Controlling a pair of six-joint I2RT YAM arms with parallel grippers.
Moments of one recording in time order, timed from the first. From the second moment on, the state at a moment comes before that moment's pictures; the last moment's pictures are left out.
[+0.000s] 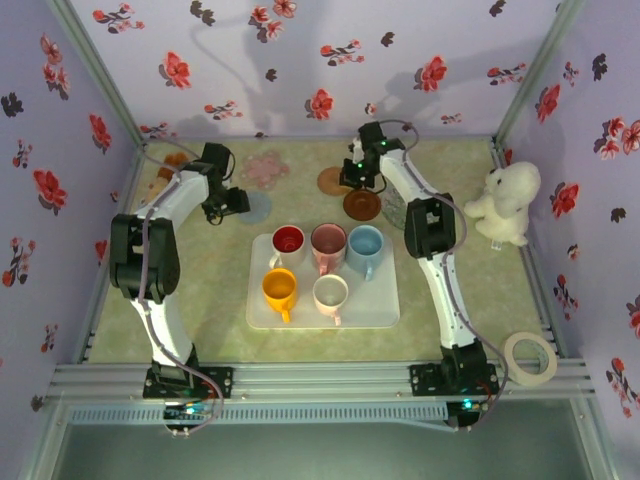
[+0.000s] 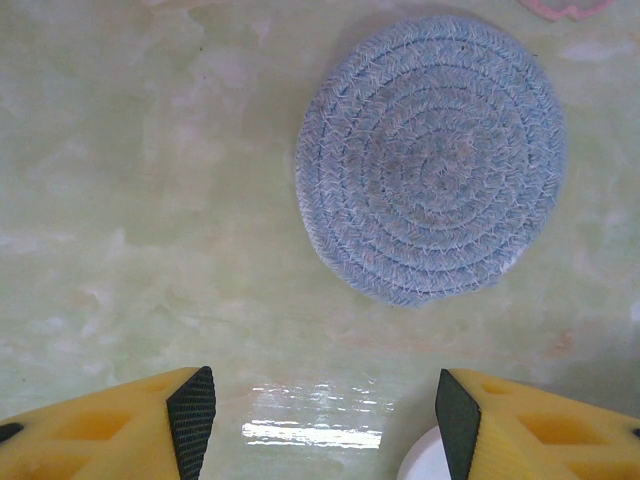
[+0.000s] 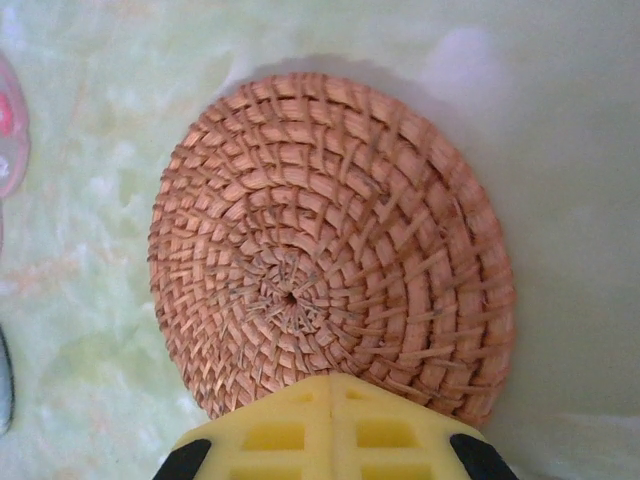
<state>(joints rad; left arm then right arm) -0.20 1.90 1.49 -0.82 0.00 -0.36 0.32 2.69 2.49 -0.93 -0.48 0.38</state>
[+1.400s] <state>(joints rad) -0.20 1.93 1.53 -0.79 0.03 -0.36 0.38 2.65 2.41 -1.03 -0.58 0.23</state>
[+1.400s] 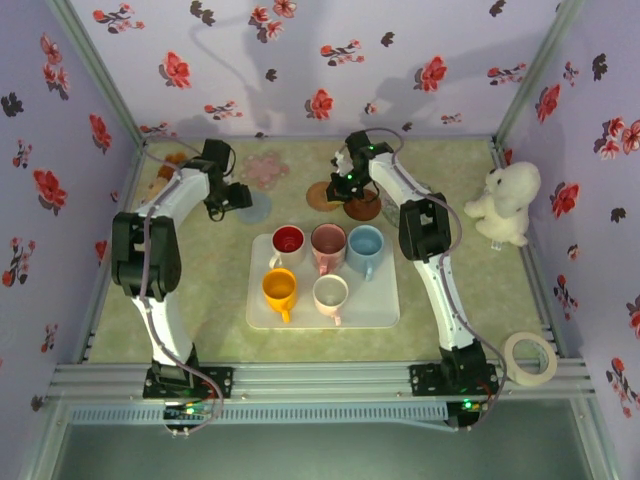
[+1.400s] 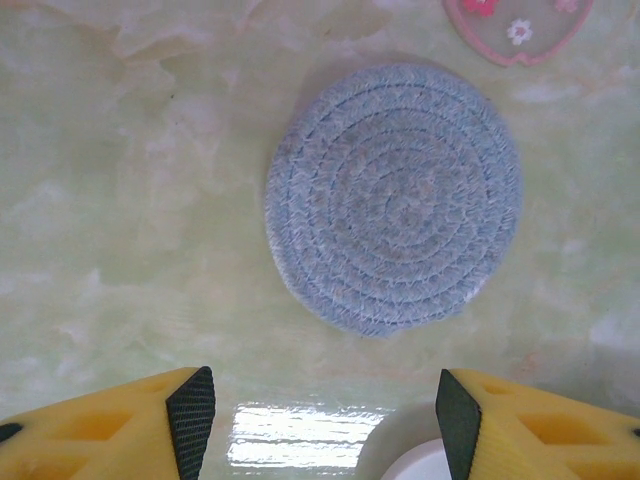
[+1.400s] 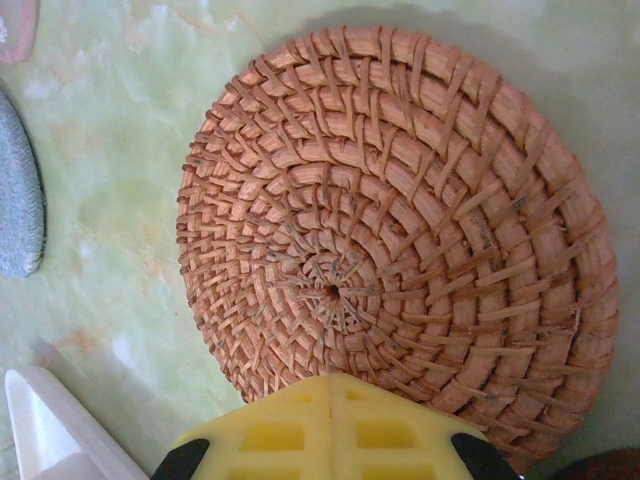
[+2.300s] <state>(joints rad) -0.24 1.98 1.61 -0.77 0.13 -0.30 0.35 2.55 2.39 -0.90 -0.31 0.34</state>
